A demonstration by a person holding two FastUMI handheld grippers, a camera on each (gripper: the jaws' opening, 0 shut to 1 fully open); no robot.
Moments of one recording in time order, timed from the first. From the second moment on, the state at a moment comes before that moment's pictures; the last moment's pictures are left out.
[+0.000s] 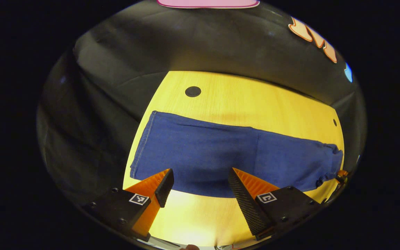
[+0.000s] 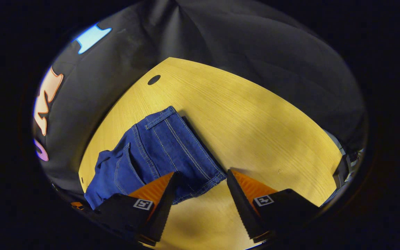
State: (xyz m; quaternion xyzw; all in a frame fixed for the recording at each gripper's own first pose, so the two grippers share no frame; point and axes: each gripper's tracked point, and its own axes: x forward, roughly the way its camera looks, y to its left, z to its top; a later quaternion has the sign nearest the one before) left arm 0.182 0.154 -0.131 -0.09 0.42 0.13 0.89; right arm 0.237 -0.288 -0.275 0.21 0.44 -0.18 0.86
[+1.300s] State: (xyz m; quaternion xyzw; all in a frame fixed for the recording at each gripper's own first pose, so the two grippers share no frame) left arm 0.168 0.106 -0.147 -0.15 0.40 0.11 0.90; right arm 0.240 -0.256 -0.228 0.16 0.33 -0.18 0.91
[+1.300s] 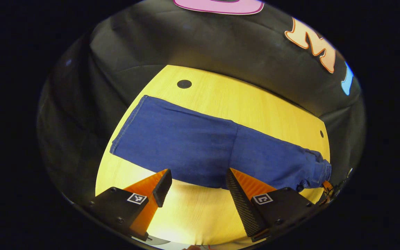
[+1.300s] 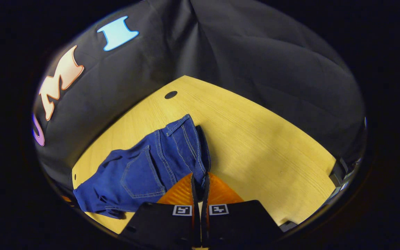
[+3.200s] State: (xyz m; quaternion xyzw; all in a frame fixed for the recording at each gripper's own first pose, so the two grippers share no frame) left arm 0.113 0.217 -0.184 -0.18 0.37 0.04 0.91; right arm 0.265 0.271 -0.312 -0.03 0.40 0.12 0.91
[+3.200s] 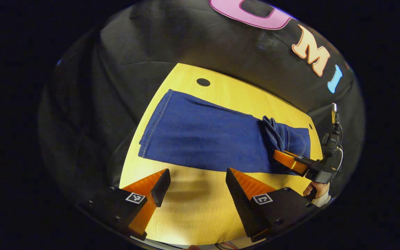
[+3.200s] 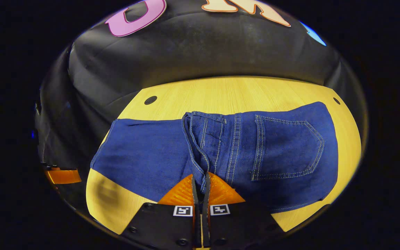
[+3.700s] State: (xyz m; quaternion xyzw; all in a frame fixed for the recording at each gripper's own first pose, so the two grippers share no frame) left arm 0.148 0.275 -0.211 -0.13 0.41 0.07 0.90; right arm 0.263 0.259 -0.235 0.03 0.32 0.14 0.94
